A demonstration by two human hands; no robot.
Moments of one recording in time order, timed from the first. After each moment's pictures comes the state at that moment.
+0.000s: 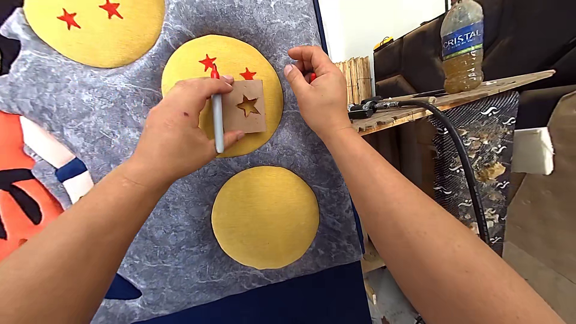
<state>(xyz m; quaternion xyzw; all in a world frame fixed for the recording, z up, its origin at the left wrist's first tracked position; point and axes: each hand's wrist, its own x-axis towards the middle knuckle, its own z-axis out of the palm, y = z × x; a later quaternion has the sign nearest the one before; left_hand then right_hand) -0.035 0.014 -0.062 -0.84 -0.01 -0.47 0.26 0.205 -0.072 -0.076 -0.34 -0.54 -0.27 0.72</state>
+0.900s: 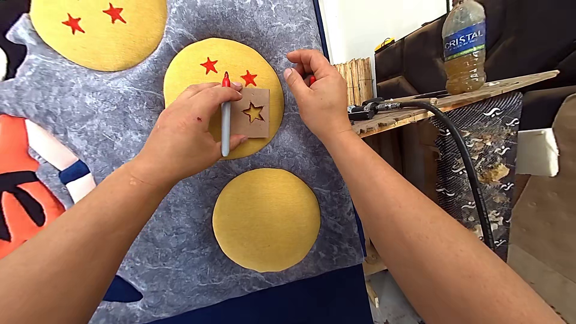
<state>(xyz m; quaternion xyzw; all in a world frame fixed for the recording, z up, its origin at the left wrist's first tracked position) -0.032 0.017 -0.059 -0.85 0.01 -0.44 0.29 0.203 -0.071 -0.076 -0.34 -0.55 -0.27 0.71</state>
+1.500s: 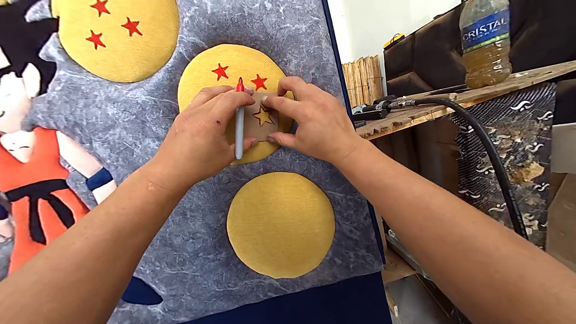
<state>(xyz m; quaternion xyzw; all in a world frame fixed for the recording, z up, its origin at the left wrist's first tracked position) -0.031 0.016 -0.054 -0.85 -0.03 -0.41 0.34 0.197 -0.063 -0.096 -0.41 -0.64 -0.52 0.39</state>
